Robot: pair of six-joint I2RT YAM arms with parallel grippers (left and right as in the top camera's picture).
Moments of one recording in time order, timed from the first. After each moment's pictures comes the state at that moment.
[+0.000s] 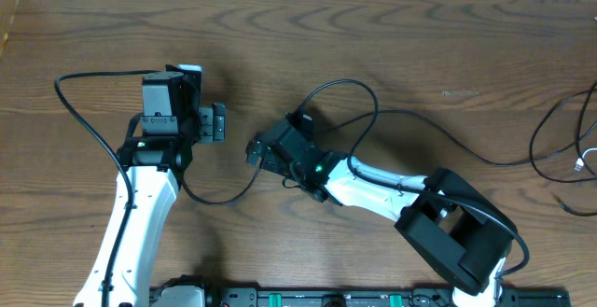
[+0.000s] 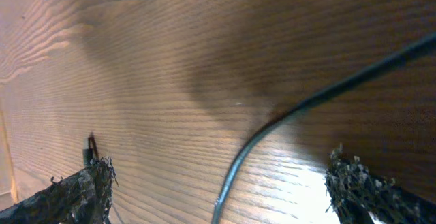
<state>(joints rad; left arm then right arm) -0.01 1.29 0.92 -0.50 -0.09 0.09 0.91 1.97 1.12 0.02 0.00 1.20</state>
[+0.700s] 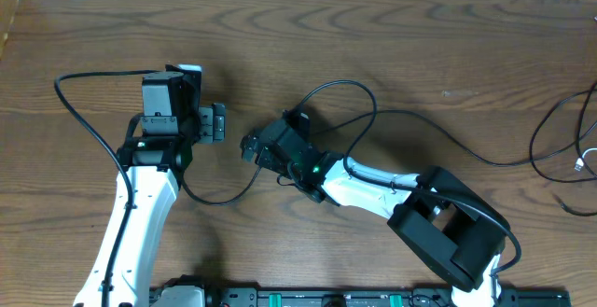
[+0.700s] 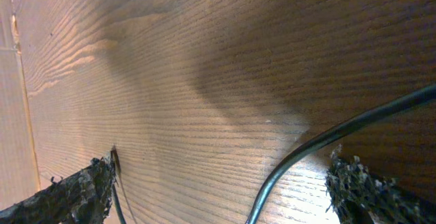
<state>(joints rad) -0.01 1.29 0.92 -0.50 -0.09 0.09 0.92 2.00 1.12 0.10 0.02 1.25</state>
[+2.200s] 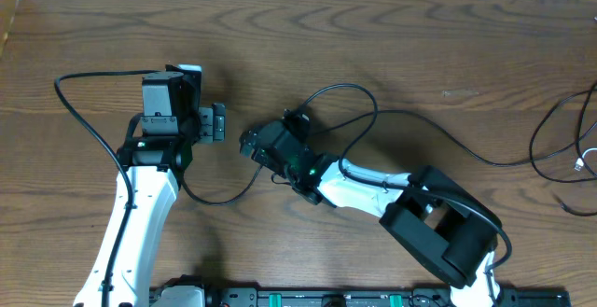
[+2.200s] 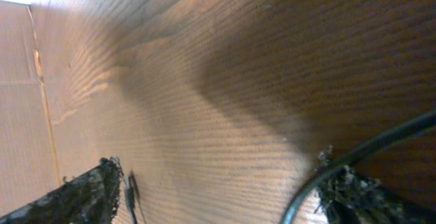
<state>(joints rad) -0.01 1.29 0.92 -0.50 -0.09 0.09 0.93 2.04 1.13 0.16 0.07 1.36</state>
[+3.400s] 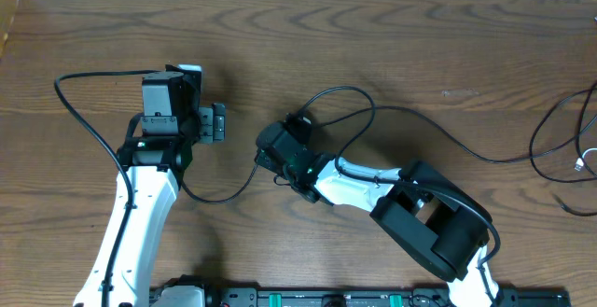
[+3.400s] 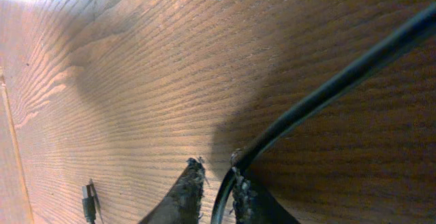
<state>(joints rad) -0.01 1.29 0.92 -0.50 -0.09 0.09 0.92 2.08 1.14 0.12 0.08 1.34</state>
